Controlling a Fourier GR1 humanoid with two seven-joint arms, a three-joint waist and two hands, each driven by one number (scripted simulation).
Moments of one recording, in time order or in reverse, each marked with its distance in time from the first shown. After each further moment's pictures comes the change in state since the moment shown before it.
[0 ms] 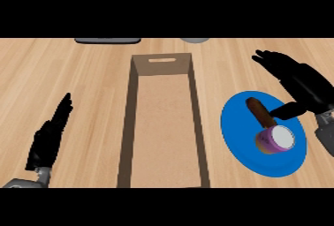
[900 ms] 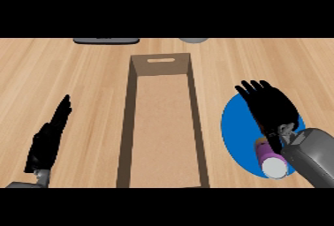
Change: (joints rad) left arm 0.024 -0.032 0.038 -0.010 -0.036 -0.033 -0.004; right arm 0.008 0.098 0.186 -0.200 0.278 0.553 0.575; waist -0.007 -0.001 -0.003
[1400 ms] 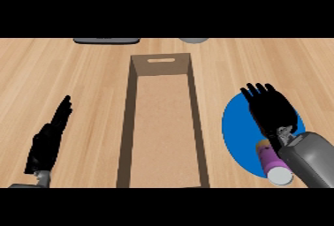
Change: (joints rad) left arm 0.015 -0.037 0.032 -0.025 -0.040 -0.031 0.019; right arm 0.059 0.059 -0.060 0.046 0.147 0.020 -0.013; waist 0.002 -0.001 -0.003
